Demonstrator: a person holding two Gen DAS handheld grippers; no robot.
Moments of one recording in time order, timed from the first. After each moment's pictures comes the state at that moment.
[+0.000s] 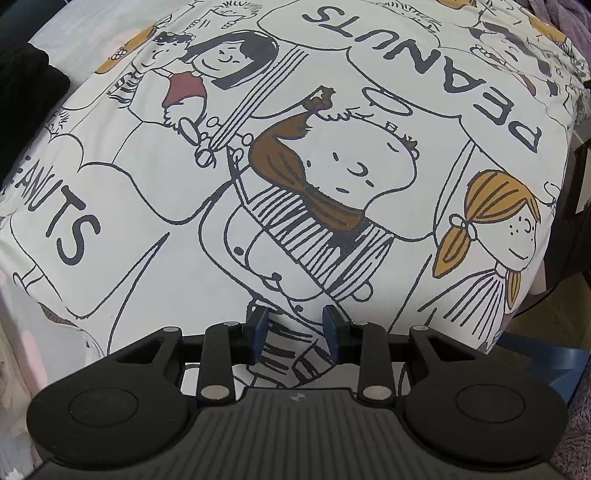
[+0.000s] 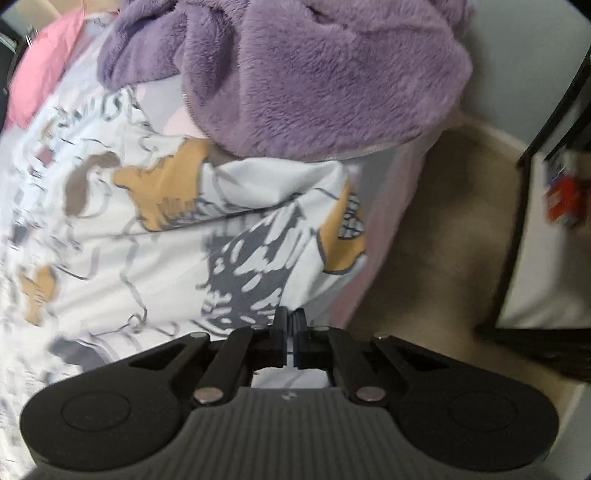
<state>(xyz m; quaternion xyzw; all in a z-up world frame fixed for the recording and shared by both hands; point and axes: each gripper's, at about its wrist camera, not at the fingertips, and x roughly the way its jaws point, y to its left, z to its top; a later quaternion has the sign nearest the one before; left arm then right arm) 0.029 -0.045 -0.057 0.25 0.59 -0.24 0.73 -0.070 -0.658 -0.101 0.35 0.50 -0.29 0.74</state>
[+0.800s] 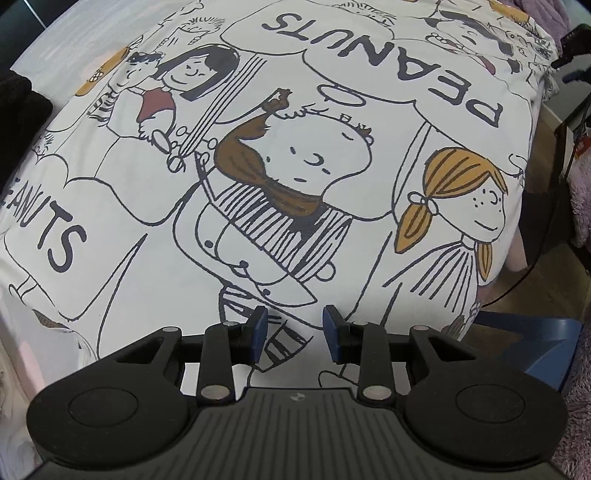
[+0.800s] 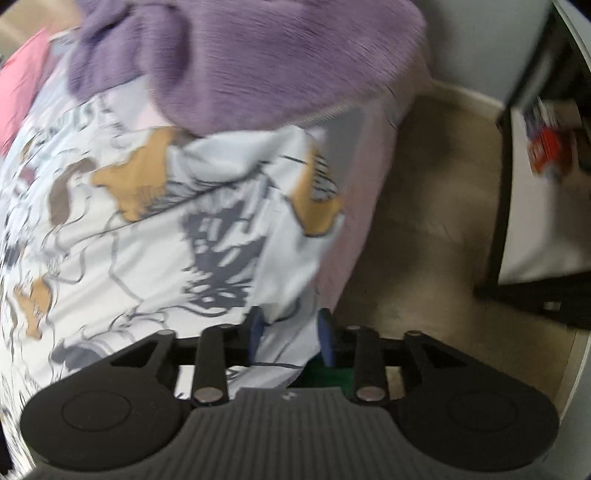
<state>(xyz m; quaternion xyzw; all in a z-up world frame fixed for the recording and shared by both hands) 0.005 -0.049 -0.054 0.27 0.57 -0.28 0.72 -0.092 -0.653 -0.110 0.42 0.49 -0.32 0.70</state>
